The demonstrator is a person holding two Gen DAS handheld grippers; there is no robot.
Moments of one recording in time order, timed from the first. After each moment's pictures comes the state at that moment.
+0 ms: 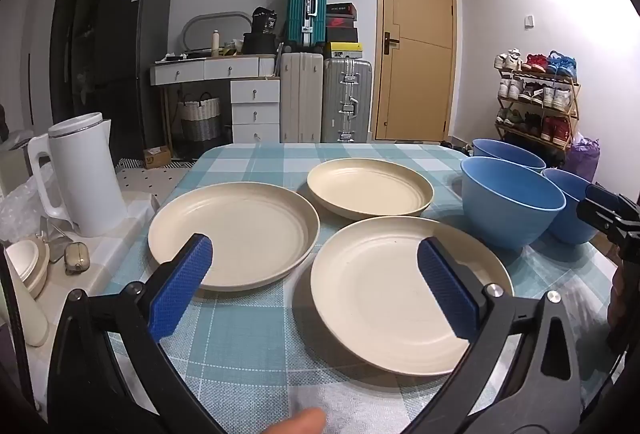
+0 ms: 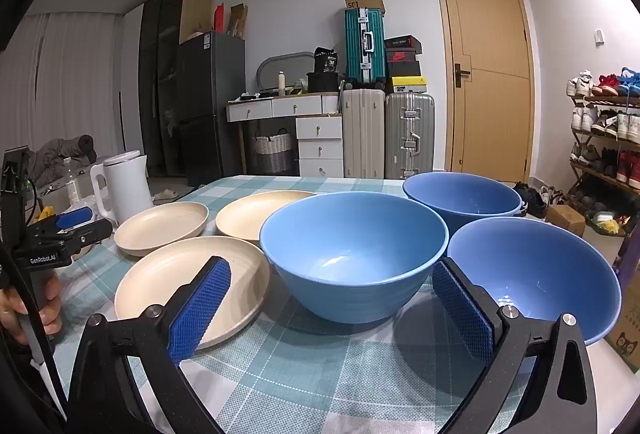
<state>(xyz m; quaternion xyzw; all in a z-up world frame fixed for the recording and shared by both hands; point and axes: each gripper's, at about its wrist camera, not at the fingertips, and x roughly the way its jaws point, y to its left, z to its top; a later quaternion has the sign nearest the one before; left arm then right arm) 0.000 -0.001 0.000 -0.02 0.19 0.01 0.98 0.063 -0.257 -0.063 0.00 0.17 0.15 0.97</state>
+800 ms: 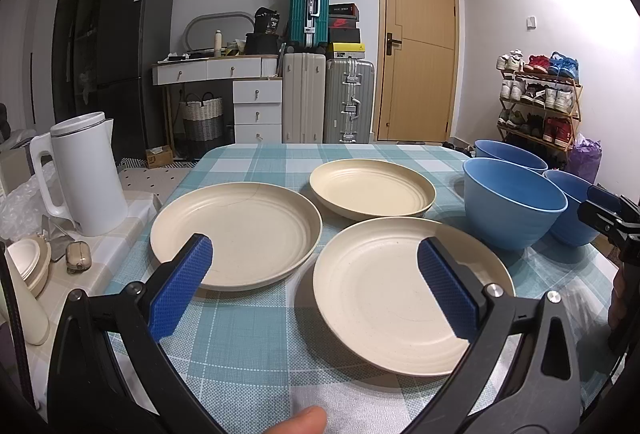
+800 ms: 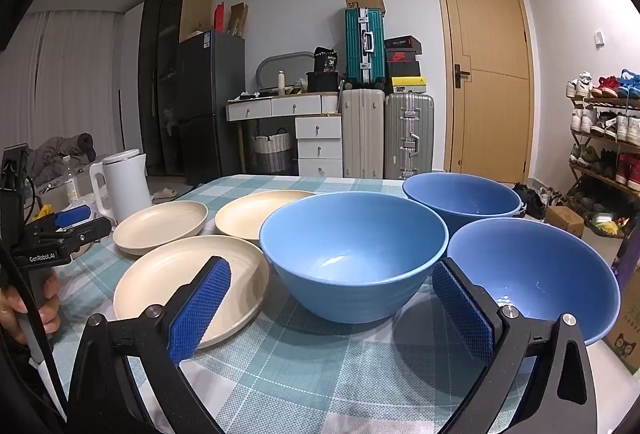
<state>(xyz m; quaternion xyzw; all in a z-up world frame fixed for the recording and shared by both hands) 0.000 0.003 0.000 -0.02 0.19 0.01 0.98 0.062 -0.257 -0.063 0.00 0.17 0.15 0.97</state>
